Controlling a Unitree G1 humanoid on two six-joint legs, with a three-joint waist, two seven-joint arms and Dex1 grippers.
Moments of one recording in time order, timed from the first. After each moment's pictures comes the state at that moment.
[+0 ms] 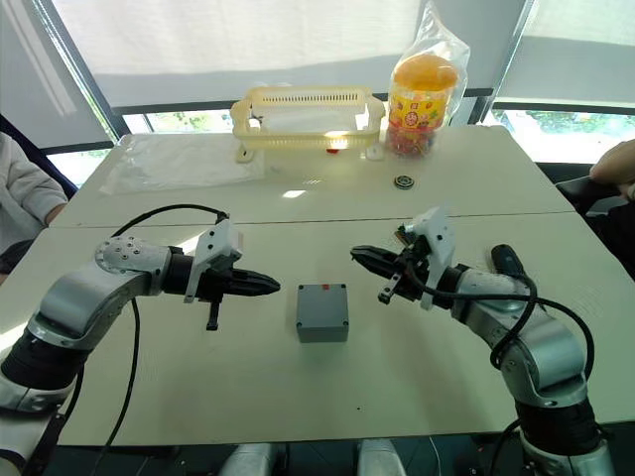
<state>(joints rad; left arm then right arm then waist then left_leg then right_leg) -0.58 0.77 -0.19 -0.28 -0.42 0.69 -1.12 -0.29 -0.59 -0.08 -0.52 0.57 0.76 0.66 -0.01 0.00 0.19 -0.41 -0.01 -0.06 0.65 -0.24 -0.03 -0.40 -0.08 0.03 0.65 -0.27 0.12</state>
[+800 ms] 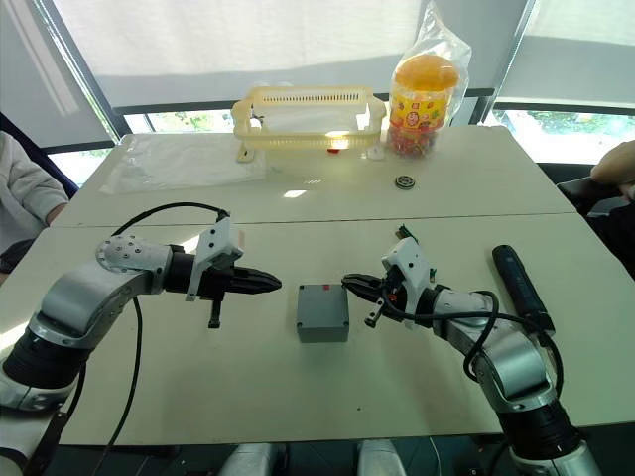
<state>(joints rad) -0.58 0.76 -0.19 -0.28 -0.42 0.69 -1.11 -0.25 -0.59 0.07 -0.36 0.41 0.59 0.72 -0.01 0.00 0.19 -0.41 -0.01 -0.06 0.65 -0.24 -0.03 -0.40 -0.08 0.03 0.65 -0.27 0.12</state>
